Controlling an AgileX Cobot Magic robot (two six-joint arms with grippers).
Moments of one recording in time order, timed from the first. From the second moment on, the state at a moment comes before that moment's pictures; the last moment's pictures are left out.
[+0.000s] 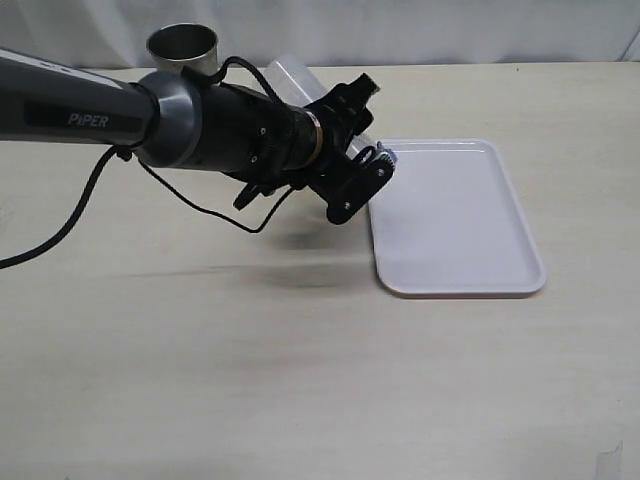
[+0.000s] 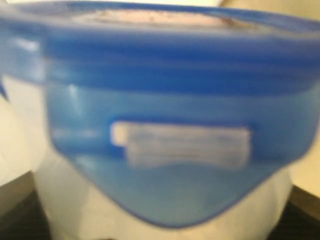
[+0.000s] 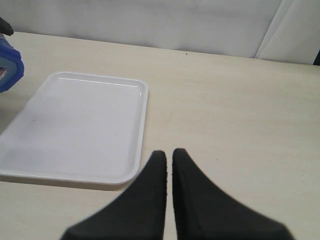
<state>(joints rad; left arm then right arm) -0.76 2.13 -1.38 1.46 0.26 0.44 -0.07 0.01 0.00 0.06 0.37 -0.22</state>
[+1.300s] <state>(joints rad) -0.75 2.41 -1.45 0.68 -0.99 -0.47 -0.07 0.01 0.00 0.06 0.37 -0.22</state>
